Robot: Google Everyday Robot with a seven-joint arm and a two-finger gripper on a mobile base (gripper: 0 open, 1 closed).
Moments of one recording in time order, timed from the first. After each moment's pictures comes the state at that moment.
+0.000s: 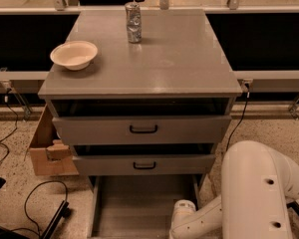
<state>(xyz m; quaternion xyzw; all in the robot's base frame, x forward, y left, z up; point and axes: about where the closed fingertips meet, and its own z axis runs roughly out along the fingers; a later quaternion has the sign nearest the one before) 0.368 -0.113 0.187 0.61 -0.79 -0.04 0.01</state>
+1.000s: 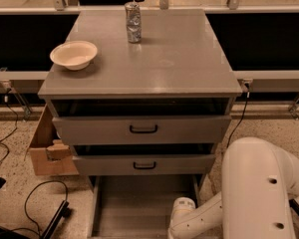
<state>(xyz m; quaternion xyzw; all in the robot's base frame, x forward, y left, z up) 0.371 -0.107 0.202 0.62 -0.78 -0.04 0.00</state>
